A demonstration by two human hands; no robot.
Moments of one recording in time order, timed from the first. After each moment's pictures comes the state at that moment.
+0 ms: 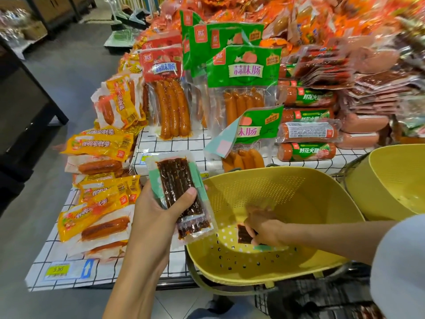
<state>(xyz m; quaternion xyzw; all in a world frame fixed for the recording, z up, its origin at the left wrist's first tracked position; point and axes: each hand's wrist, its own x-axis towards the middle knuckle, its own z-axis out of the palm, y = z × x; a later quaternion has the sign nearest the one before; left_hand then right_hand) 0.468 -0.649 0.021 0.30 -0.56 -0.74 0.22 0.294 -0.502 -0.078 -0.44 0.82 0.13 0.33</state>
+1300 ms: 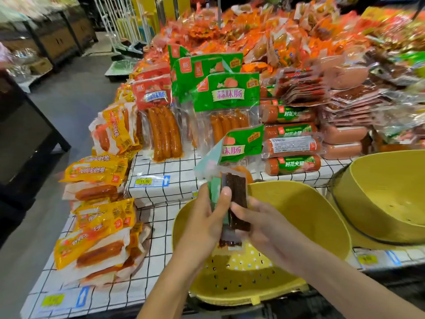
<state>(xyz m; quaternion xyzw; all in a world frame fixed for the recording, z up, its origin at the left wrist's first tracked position) 0.415 -0.593 0.045 0.19 -0.66 -0.72 0.13 0.338 -0.488 0.029 -0.14 0.51 -0.70 0.48</state>
